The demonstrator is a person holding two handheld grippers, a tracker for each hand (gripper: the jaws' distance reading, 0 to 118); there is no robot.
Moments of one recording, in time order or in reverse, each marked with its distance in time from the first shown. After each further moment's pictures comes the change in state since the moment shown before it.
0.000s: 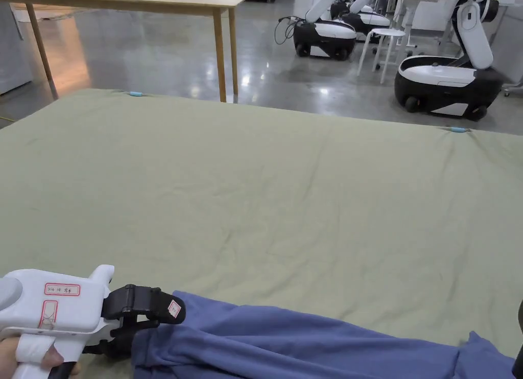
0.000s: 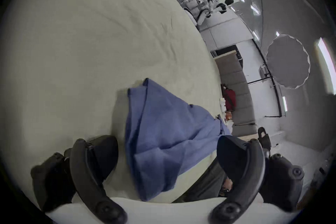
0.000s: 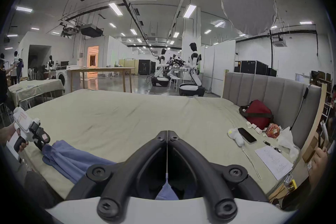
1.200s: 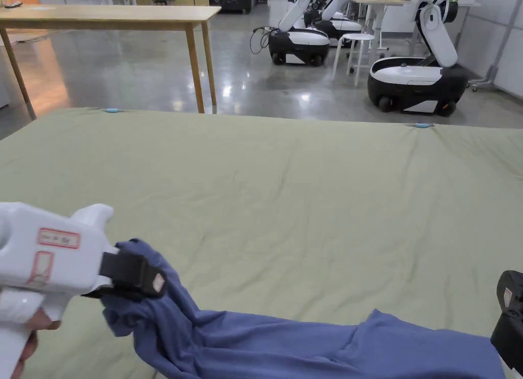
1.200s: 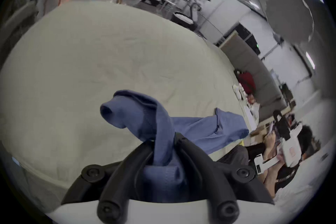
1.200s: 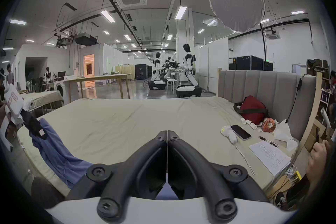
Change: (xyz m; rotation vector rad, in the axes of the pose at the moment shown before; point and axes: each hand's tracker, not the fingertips) left arm 0.181 -0.028 0.023 0.052 0.335 -0.430; right arm 0.045 0.003 0.031 0.026 -0.017 -0.085
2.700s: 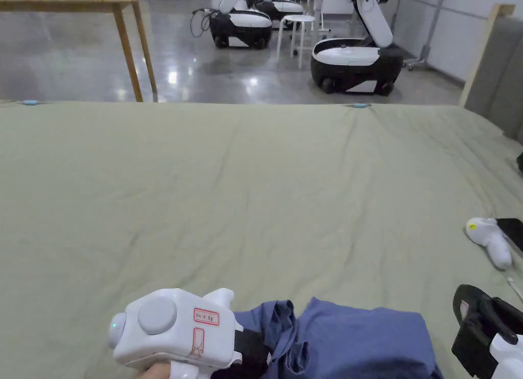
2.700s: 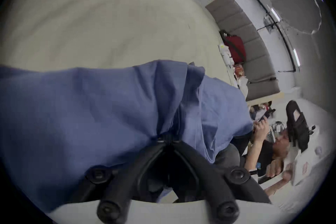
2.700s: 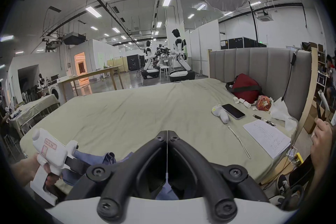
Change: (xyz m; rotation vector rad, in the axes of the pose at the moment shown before) left arm 0.089 -0.053 -0.227 -0.301 -0.279 0.146; right arm 0.041 -0.020 -0.010 -0.133 -0.042 -0.105
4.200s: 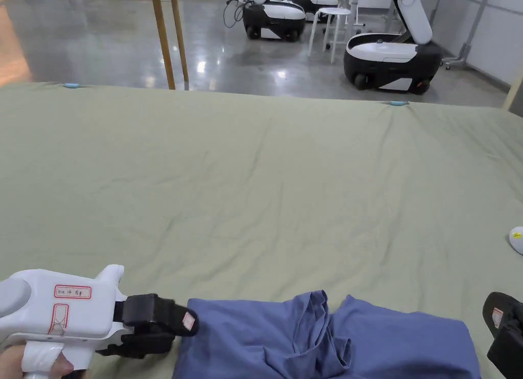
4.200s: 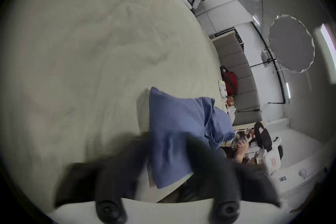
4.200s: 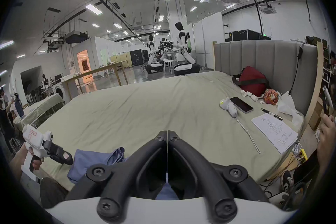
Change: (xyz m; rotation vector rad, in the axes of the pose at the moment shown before) left arm -0.130 -0.007 0.135 0.175 -0.078 0.166; right arm -0.002 -0.006 -0.013 -0.051 0.051 -0.019
